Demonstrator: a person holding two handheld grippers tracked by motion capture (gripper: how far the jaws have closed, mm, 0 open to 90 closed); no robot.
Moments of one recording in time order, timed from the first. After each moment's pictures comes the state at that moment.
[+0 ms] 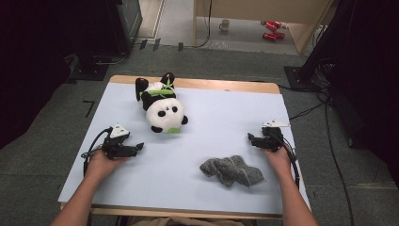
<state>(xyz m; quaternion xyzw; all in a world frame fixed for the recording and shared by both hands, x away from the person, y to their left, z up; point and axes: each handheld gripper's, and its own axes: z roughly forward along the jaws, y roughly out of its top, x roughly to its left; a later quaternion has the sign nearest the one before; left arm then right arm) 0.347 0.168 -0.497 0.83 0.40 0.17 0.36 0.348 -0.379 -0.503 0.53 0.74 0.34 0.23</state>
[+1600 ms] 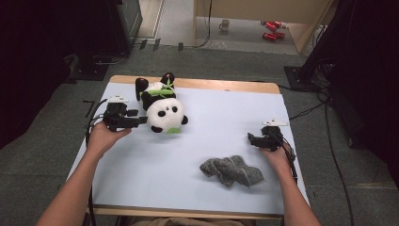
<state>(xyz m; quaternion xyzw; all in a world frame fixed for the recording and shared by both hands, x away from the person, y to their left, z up) 0.408 0.153 -0.416 0.81 0.40 0.11 0.41 0.348 -0.374 -0.500 0.56 0.73 0.32 0.23</state>
